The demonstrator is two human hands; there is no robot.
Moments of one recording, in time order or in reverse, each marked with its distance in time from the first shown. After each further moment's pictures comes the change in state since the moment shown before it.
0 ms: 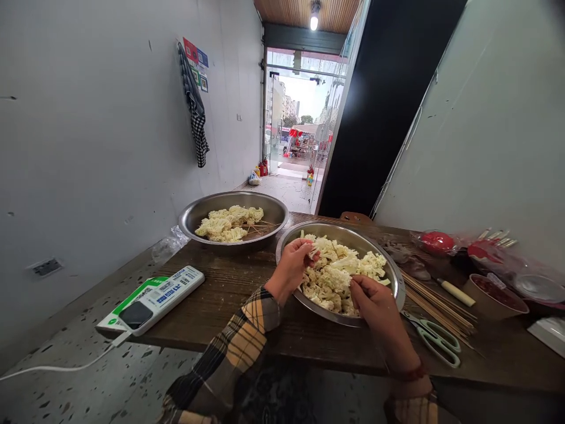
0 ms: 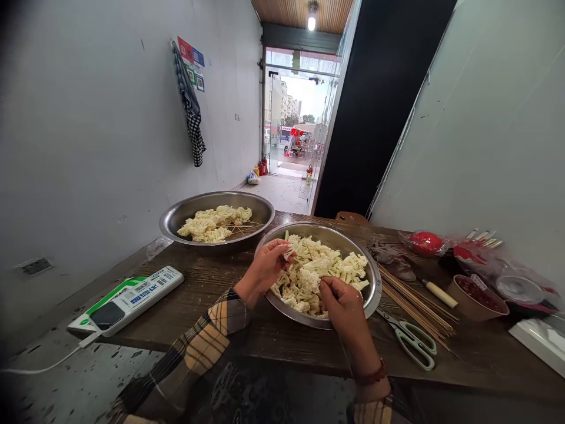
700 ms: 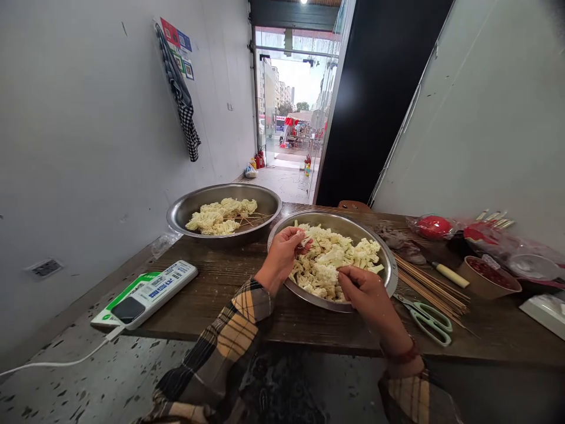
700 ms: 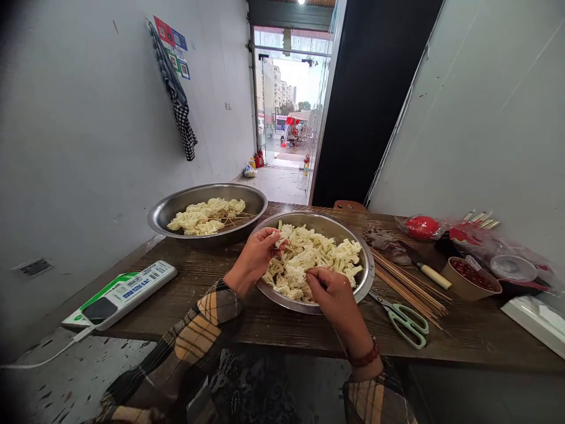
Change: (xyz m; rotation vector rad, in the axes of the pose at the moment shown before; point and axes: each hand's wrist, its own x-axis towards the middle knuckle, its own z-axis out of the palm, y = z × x) left_hand 0.001 0.001 0.001 0.080 0.013 0.040; right_hand -0.002 -0.008 -0.008 -0.072 -0.111 -0.064
